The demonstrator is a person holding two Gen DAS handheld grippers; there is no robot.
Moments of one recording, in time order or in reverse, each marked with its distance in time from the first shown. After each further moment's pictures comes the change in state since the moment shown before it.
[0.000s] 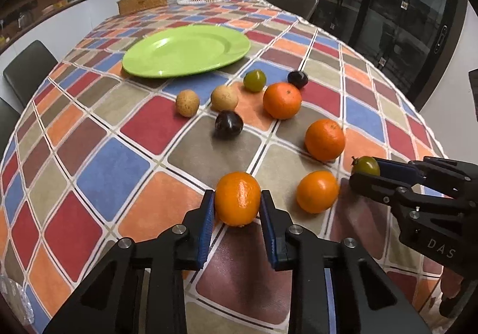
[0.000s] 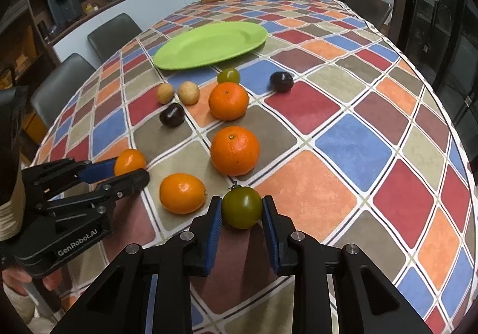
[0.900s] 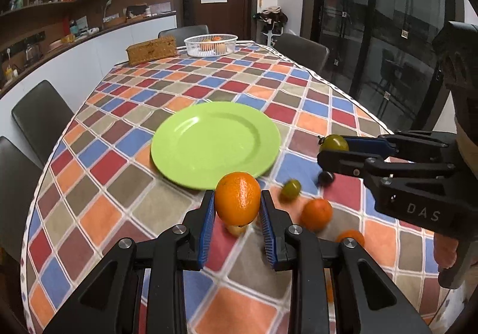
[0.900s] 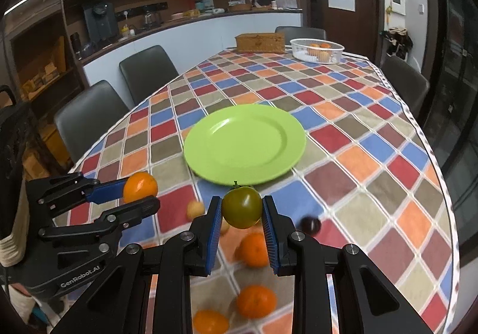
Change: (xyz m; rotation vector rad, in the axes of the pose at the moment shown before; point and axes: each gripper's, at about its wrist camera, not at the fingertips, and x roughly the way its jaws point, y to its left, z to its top) left arm -0.022 0.045 0.106 0.034 -0.177 0.042; right arm -0.004 0.025 0.132 -0.147 -0.180 0.092
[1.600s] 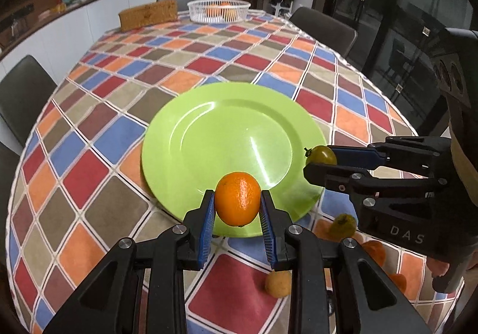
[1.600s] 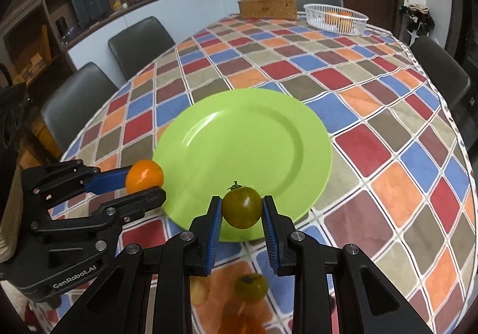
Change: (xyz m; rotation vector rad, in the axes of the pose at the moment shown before) left arm 0.102 0.045 0.036 -0.057 0.175 -0.050; right arm 0.118 -0.019 0.049 0.002 0.185 0.045
